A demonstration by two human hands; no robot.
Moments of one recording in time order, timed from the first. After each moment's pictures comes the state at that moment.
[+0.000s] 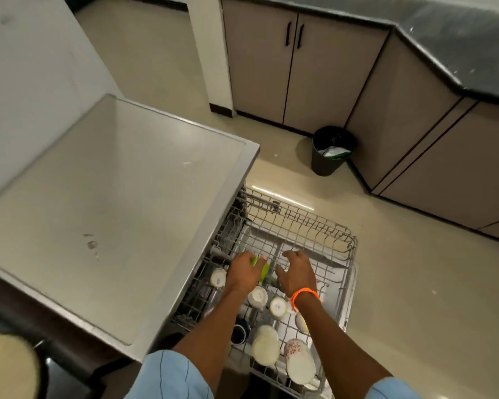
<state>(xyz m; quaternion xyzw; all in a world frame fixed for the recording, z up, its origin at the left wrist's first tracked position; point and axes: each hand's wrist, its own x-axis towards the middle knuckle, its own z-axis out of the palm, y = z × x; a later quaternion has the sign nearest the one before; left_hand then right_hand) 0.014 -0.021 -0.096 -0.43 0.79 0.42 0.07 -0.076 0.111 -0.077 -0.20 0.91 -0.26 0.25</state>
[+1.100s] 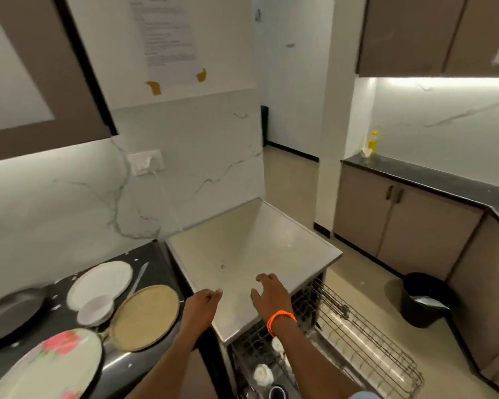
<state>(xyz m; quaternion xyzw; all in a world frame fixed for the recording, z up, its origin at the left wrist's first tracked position) 0.262 -0.012 0.188 -0.61 0.72 0.27 -0.20 0.067 0.054 0.197 -0.53 0.76 -0.31 0.19</state>
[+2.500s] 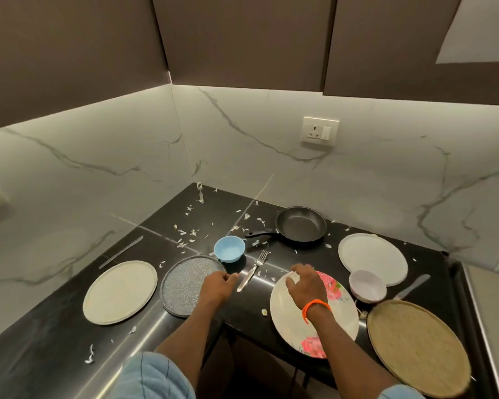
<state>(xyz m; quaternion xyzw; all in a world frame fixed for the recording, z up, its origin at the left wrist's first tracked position) 0.858 0.099 0.154 -0.89 0.26 0.22 -0.29 0.662 -0.055 0.153 -0.83 0.44 -0.18 0.29</state>
